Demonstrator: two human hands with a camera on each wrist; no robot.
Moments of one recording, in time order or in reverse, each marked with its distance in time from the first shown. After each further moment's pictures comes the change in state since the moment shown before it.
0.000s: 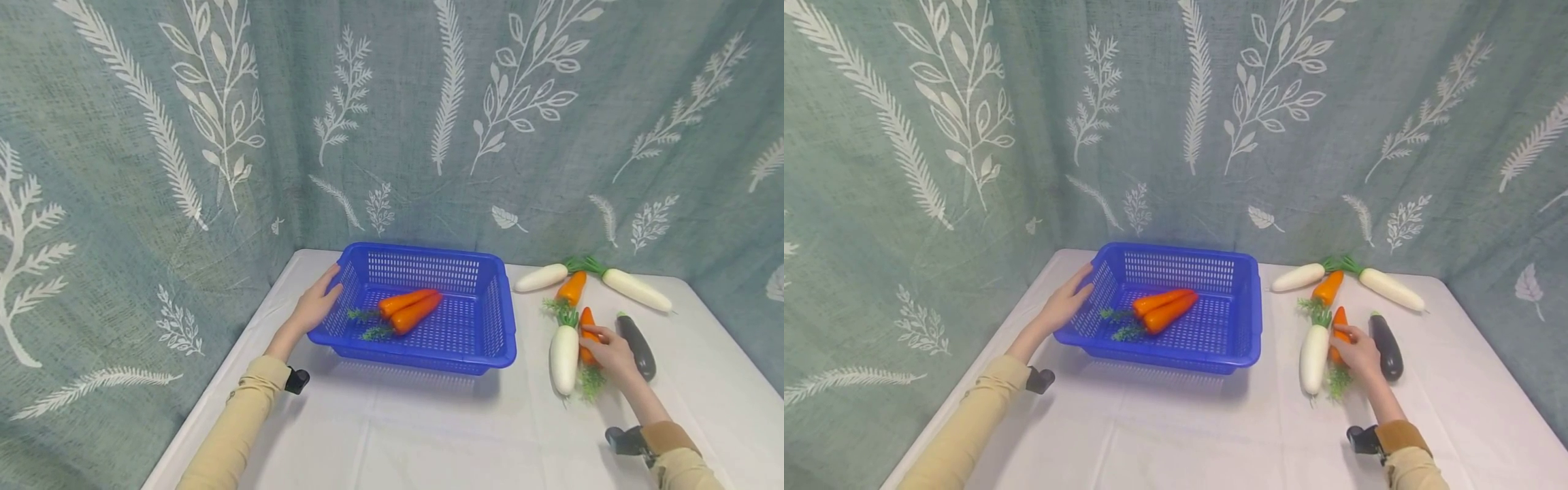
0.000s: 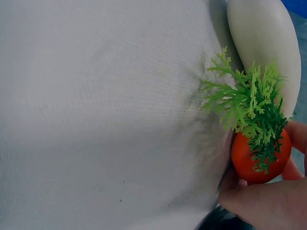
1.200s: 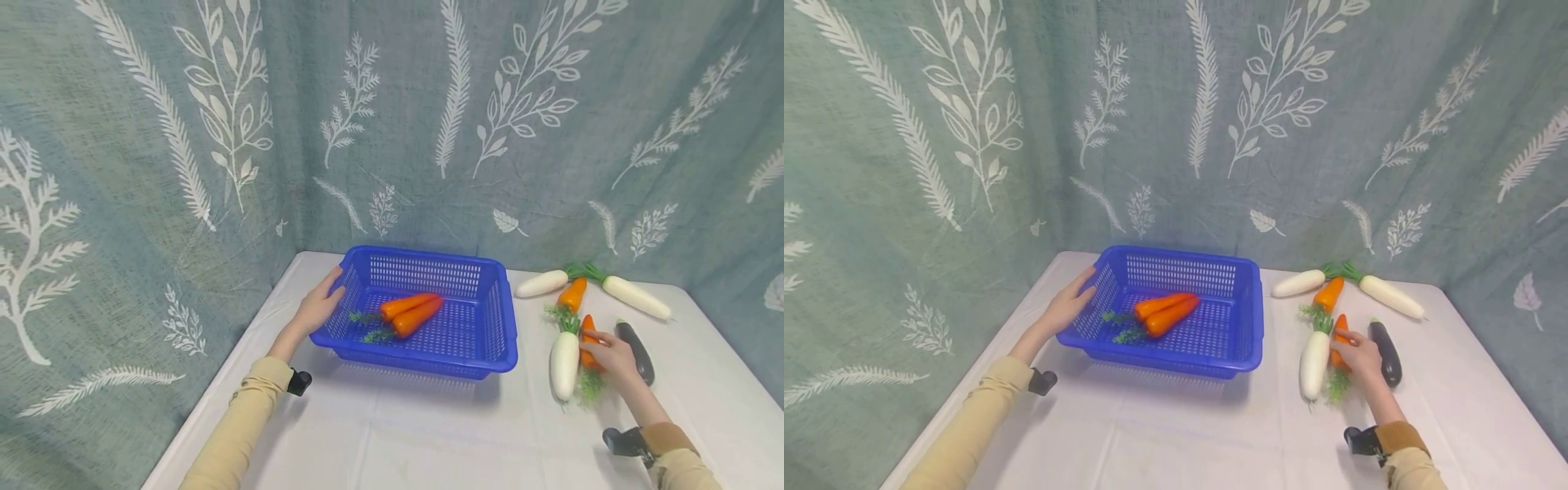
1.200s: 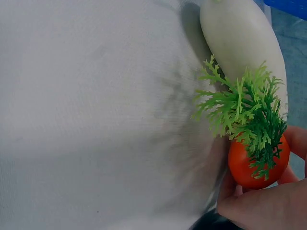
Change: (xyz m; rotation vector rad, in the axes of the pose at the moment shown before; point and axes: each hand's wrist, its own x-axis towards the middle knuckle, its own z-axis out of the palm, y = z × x) left_hand -0.005 0.001 -0.003 -0.024 -0.001 -0.002; right_hand -0.002 -0.006 0.003 0.058 0.084 0.086
